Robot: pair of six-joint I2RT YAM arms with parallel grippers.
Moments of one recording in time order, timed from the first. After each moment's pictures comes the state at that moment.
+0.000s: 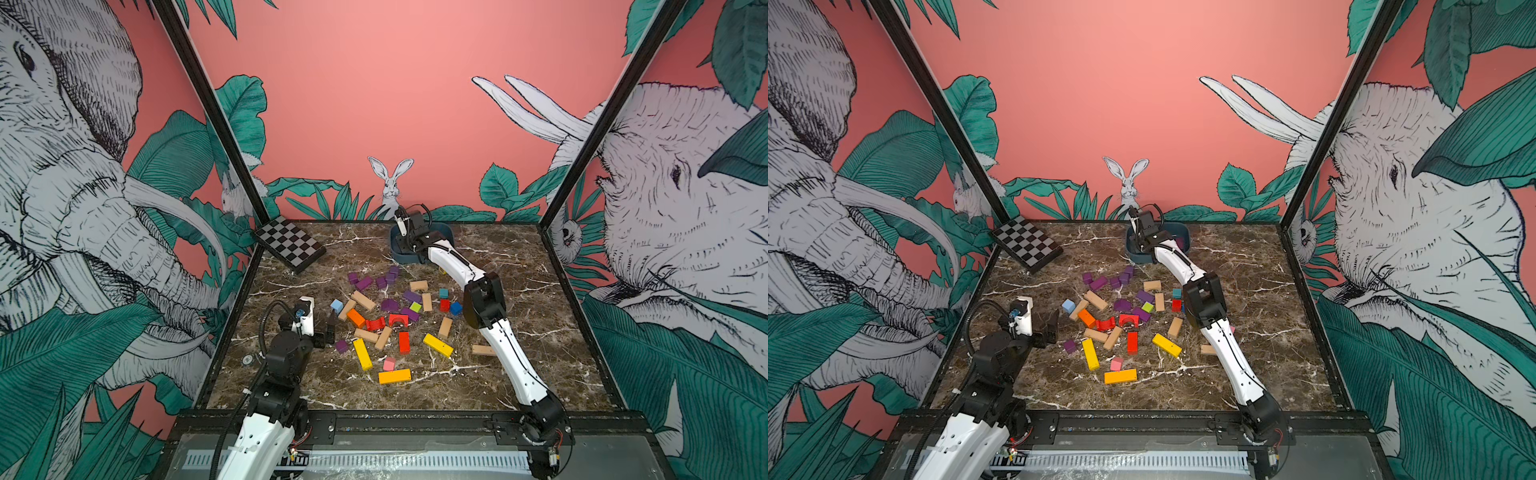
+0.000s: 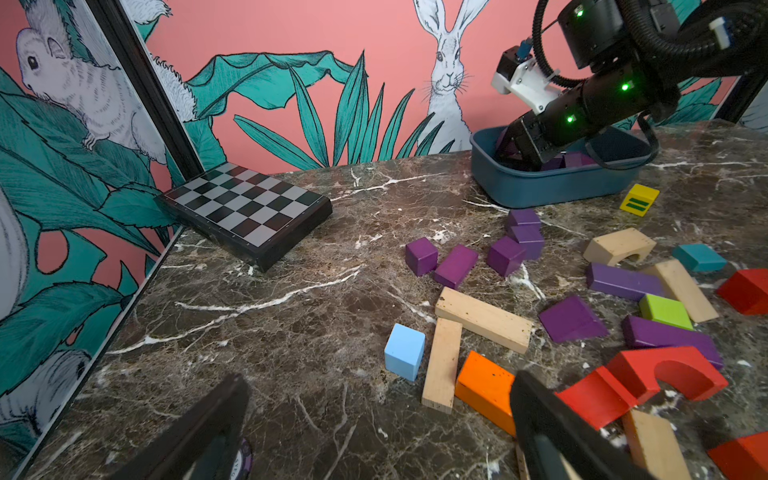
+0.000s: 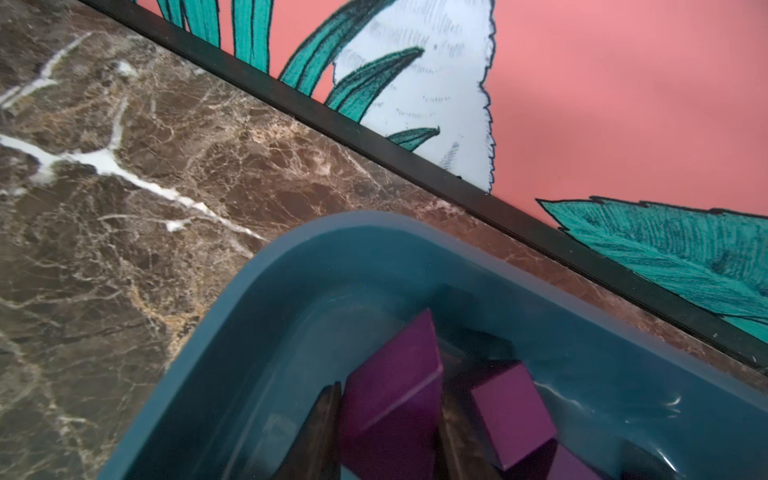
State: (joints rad) left arm -0.29 0.31 0.18 -0.09 -0.12 0.03; right arm 0.52 2.75 2.57 -0.51 0.14 -0.11
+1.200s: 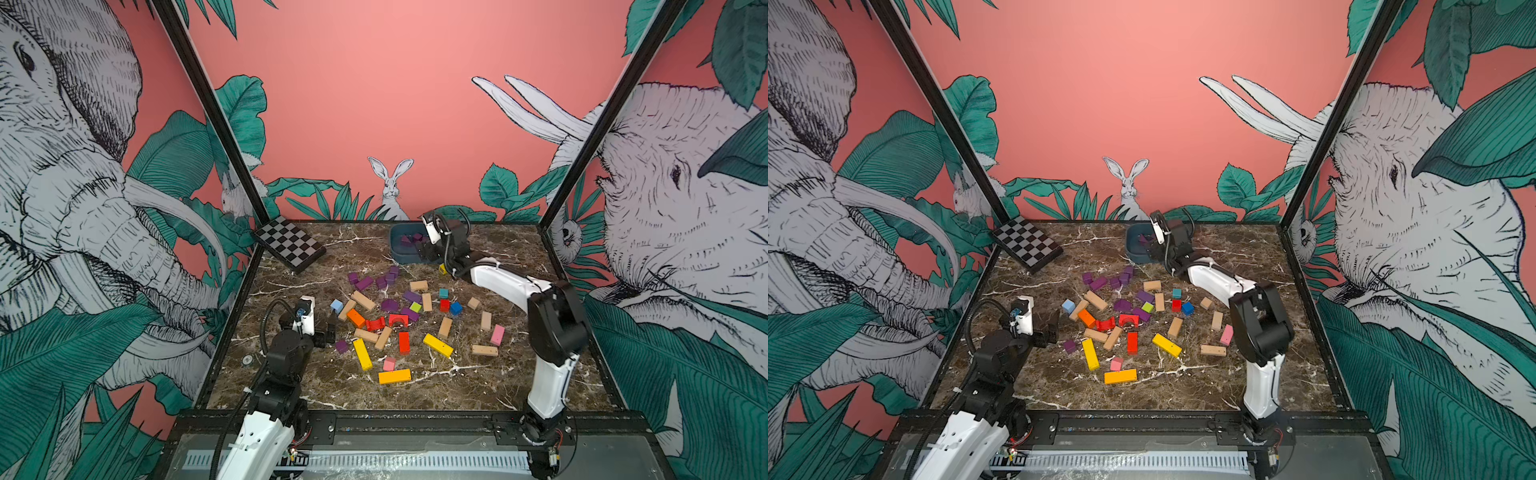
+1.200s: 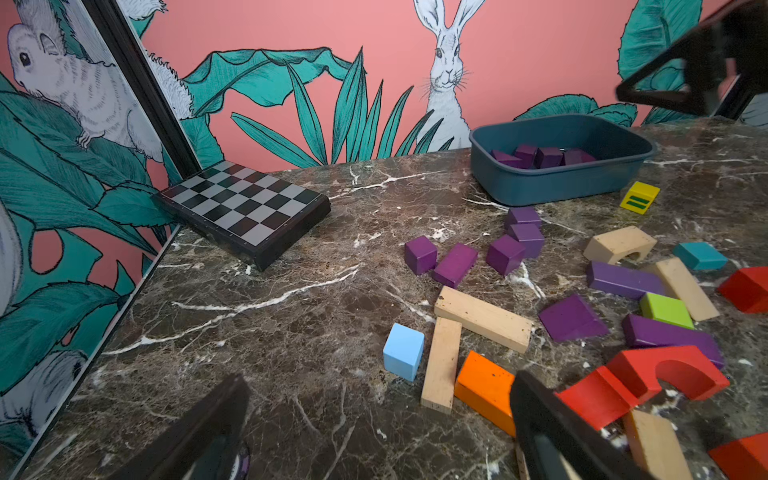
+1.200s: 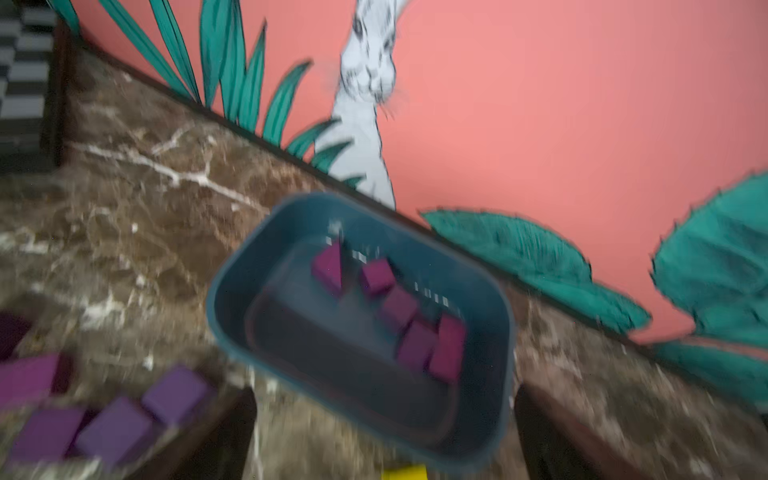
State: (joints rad) left arm -0.29 0.34 0.18 -0.07 -0.12 0.03; right arm 0.50 1.81 1.28 0.08 0.16 -0.19
